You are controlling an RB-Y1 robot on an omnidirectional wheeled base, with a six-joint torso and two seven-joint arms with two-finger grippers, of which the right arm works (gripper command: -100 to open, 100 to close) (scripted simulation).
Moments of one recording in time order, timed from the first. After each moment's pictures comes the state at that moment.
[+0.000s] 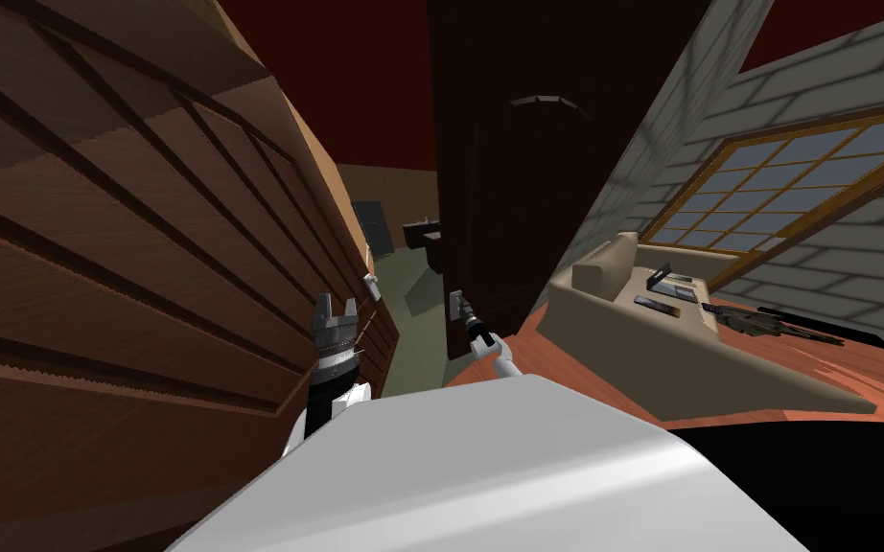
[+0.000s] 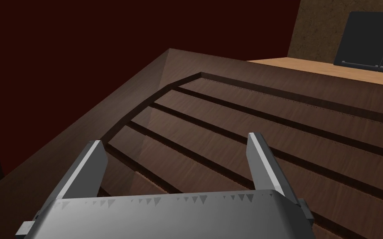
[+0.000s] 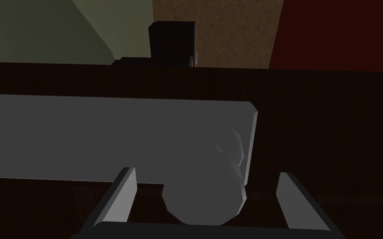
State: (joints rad) arm -0.14 -0.06 0.18 -1.14 -0.01 -0.32 -0.07
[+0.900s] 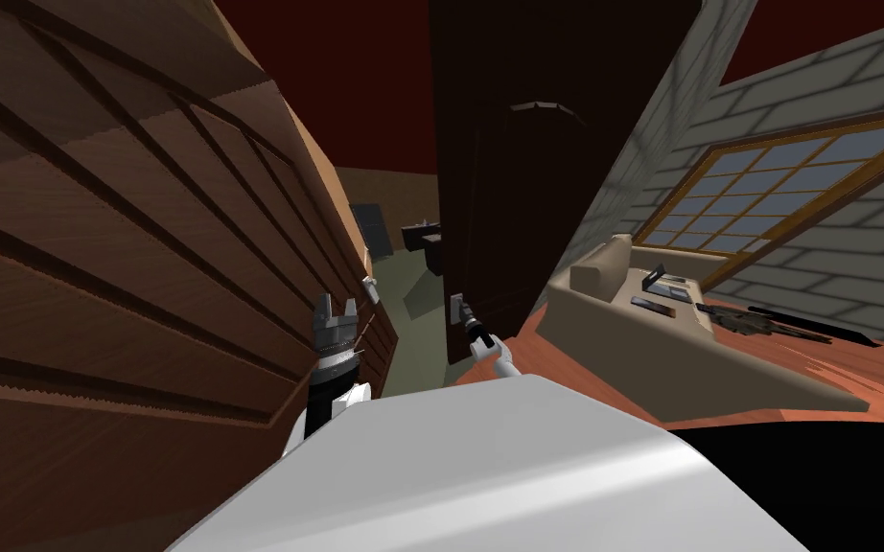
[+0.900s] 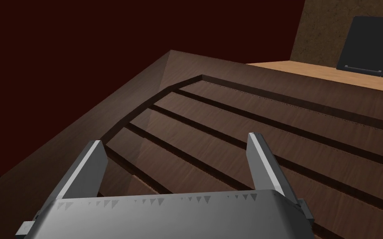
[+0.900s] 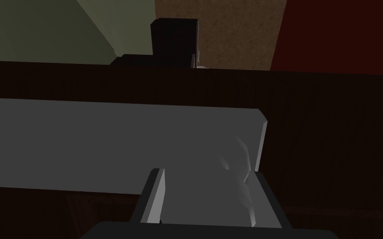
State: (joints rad) arm -0.13 -0.06 0.19 -1.13 -0.03 -0.32 -0.05
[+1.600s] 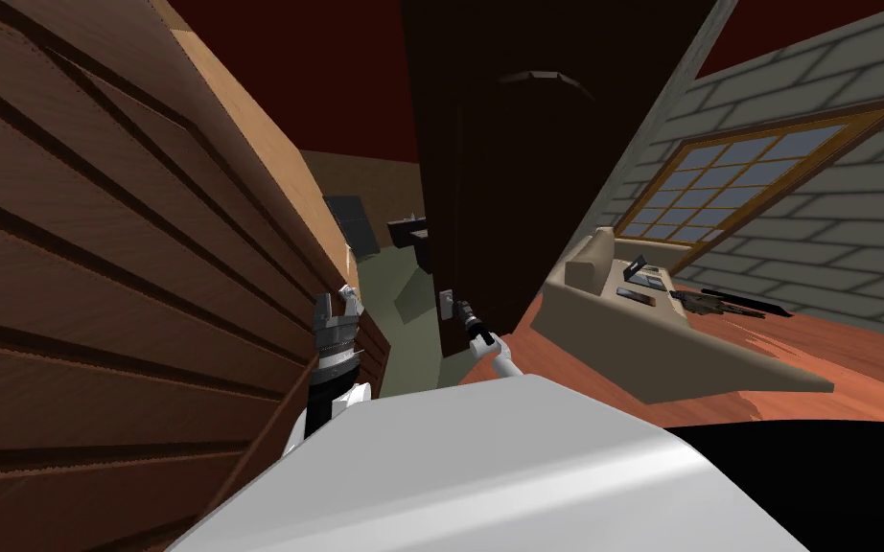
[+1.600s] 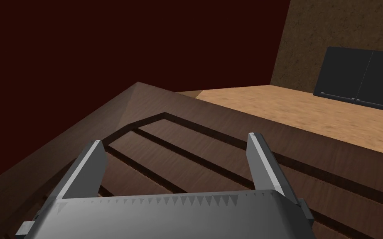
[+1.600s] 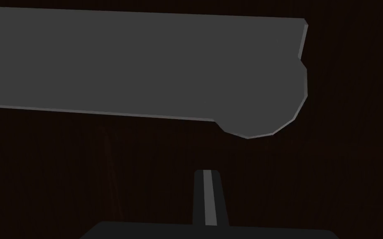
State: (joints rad) arm -0.16 -0.07 0.20 -1.11 -0.10 -0.33 0.02
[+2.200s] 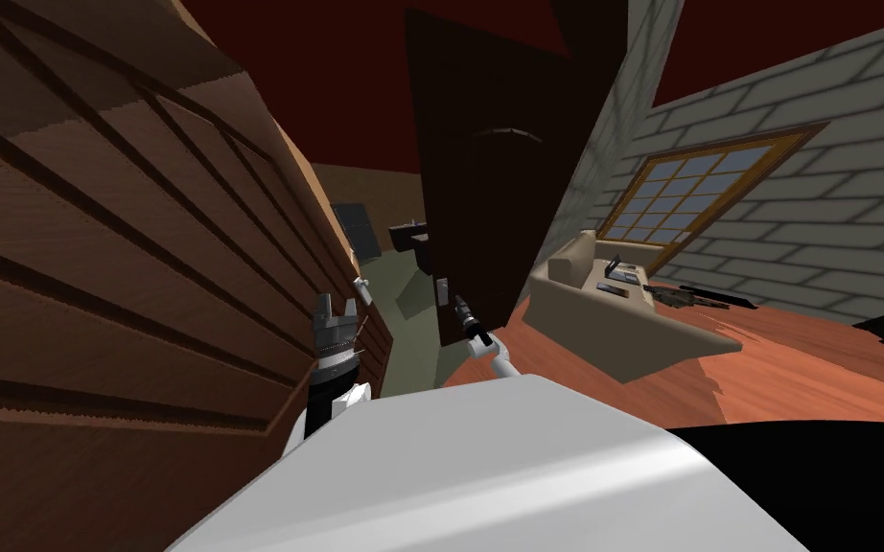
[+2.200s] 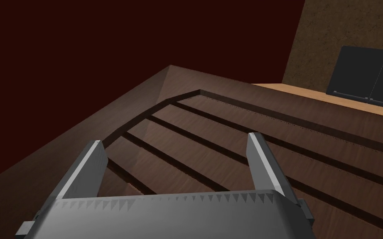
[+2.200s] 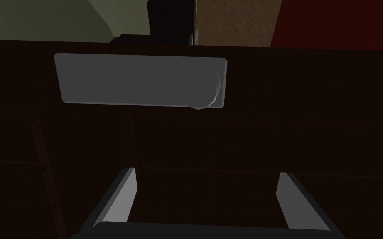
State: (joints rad) arm -0.15 -0.06 0.21 -1.14 -0.10 -0.31 0.02
